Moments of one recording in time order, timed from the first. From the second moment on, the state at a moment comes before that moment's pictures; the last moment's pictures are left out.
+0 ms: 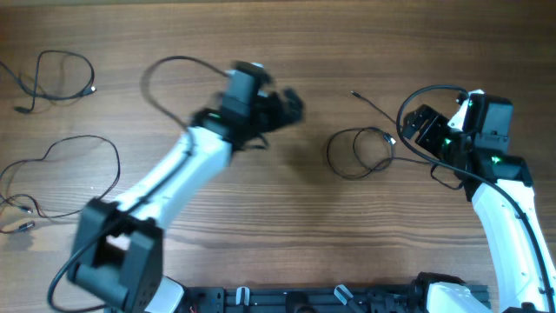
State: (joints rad) left arm -0.52 1.69 1.14 -0.32 0.20 -0.77; right arm -0.13 1.24 0.84 -0.53 -0.14 0.46
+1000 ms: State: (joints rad) left arm -0.42 1.59 1.14 -0.53 -0.11 -0.77; right arm 0.26 1.70 0.76 -0.17 -0.43 0.37
